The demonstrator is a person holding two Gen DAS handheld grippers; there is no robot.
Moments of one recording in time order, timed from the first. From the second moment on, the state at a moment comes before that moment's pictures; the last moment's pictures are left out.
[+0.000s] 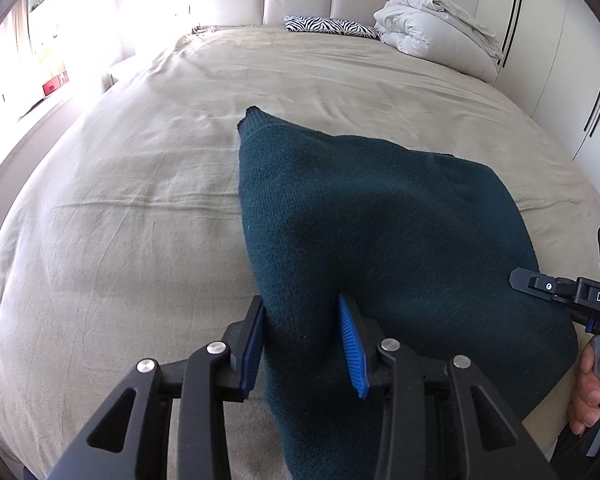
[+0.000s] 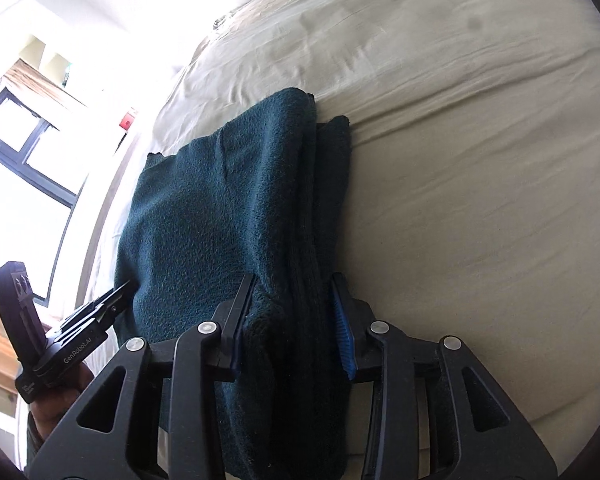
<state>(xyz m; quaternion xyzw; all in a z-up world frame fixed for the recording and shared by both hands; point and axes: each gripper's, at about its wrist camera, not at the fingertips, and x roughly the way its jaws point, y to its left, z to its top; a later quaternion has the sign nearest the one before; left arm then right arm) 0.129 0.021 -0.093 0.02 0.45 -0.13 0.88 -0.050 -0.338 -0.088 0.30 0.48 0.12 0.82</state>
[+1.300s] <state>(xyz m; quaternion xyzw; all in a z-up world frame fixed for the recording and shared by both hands) 0.047 0.081 0.003 -0.04 0.29 -0.06 0.95 -0.118 -0.344 -0.012 0.29 0.38 0.14 0.87</state>
